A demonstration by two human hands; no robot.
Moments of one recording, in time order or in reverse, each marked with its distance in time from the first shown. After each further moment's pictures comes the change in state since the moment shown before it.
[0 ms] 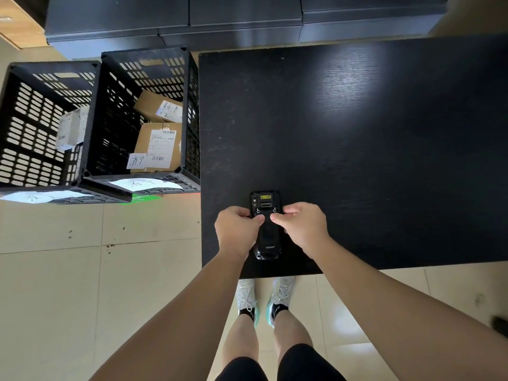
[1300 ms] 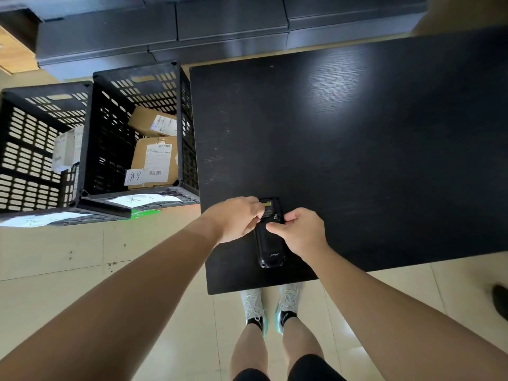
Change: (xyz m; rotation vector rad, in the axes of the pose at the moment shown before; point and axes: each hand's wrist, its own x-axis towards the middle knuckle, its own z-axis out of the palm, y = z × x) left_hand 0.055 0.037 -0.039 1.079 -0.575 1.068; right_hand 0.004 0.007 0.011 -0.050 0.032 -0.014
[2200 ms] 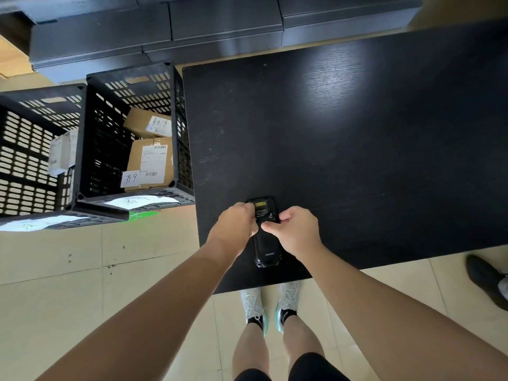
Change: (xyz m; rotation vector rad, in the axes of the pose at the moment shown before) left_hand 0.006 0.035 0.022 -0.251 0.121 -0.508; right_hand 0.004 0.003 0.004 -0.033 0.033 -0.007
